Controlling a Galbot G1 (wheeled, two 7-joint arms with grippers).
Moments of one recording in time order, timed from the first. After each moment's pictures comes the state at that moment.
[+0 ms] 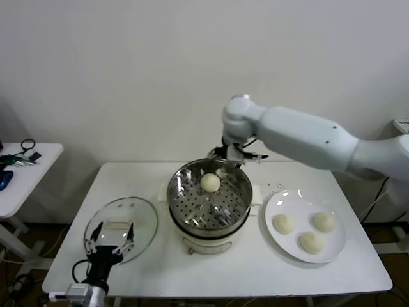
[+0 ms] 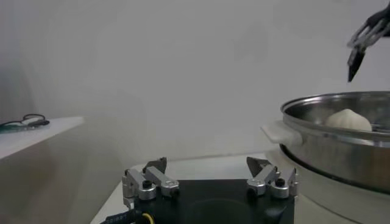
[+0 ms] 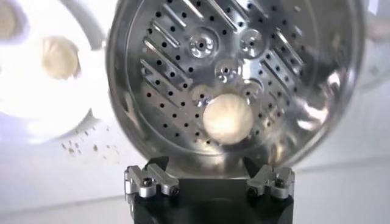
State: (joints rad) left arm 1.71 -1.42 -0.65 -2.11 -0.09 0.06 0.00; right arm 0.60 1.00 -1.22 1.35 -0.16 0.29 -1.09
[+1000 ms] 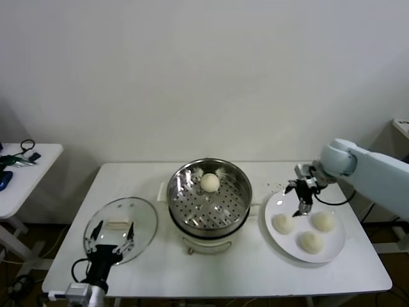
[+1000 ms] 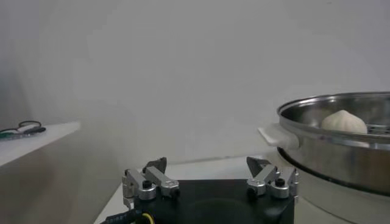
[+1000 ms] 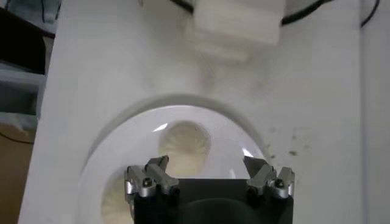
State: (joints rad) left arm 1.71 -1.41 -0.66 -2.11 -0.08 0.06 0.00; right arm 0.20 0.62 -1.09 1.31 0.17 -0.25 -1.08
